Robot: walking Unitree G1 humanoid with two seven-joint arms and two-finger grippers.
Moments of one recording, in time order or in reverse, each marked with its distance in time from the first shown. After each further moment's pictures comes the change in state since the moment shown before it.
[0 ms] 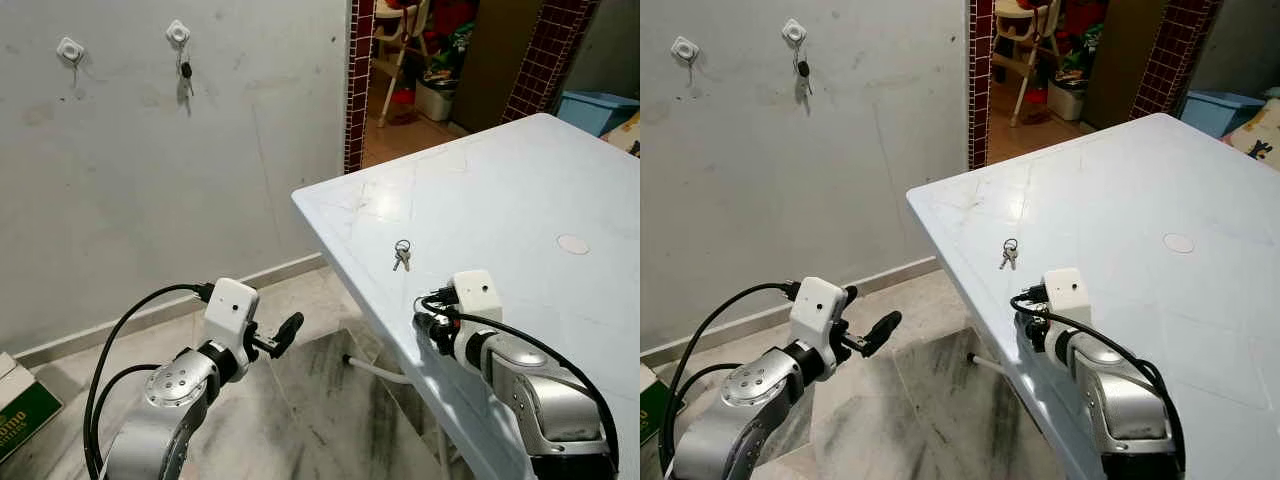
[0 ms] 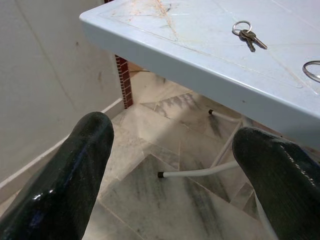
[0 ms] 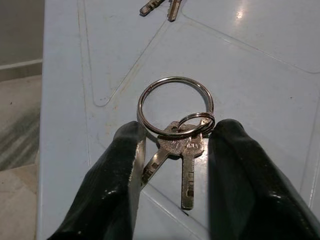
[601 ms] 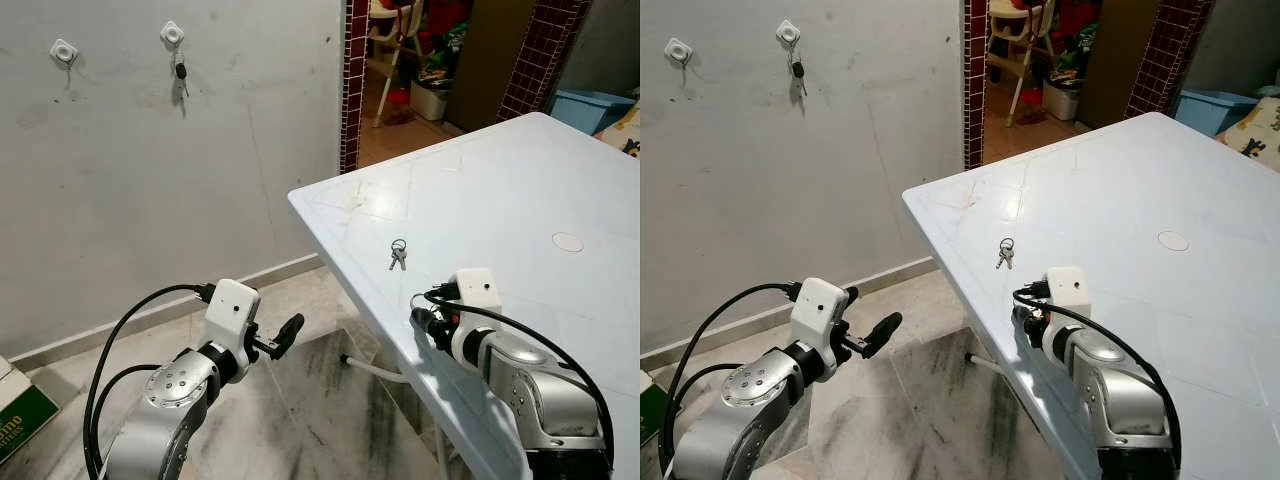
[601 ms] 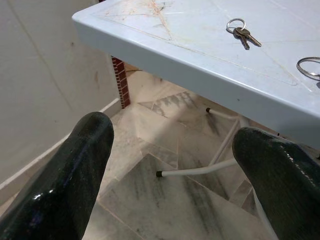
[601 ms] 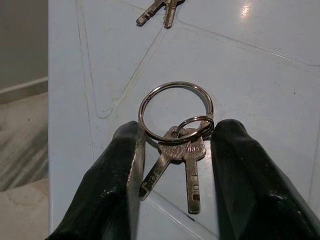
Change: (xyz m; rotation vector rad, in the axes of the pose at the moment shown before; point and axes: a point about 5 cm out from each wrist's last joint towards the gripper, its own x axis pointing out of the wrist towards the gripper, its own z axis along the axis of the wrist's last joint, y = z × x) left arm 0.000 0.000 -0.001 0.008 0.007 -0.006; right arm 0.005 0.003 0.002 0.097 -0.020 0.036
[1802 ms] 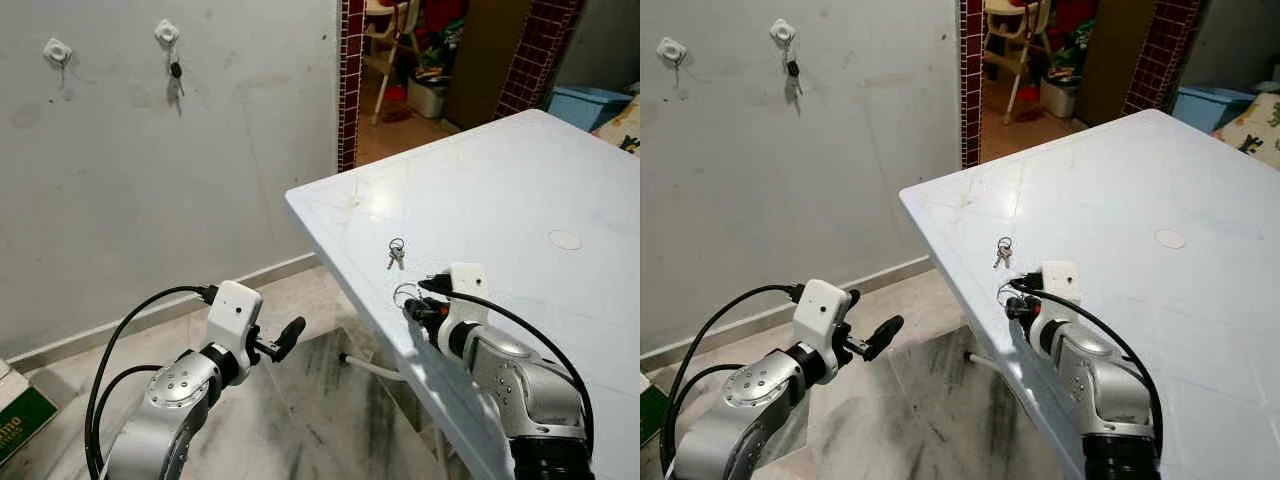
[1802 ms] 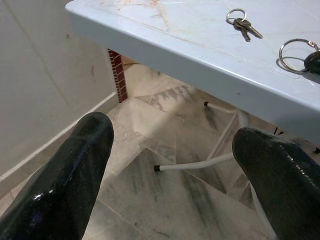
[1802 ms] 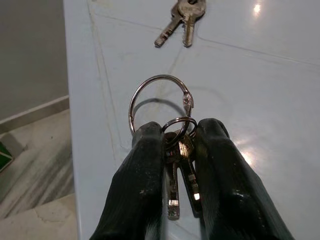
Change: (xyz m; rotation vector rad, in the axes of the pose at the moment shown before) left arm 0.001 -0.002 -0.002 -0.002 0.019 -0.008; right arm 0.011 0.012 0.005 0.088 -0.046 0.034
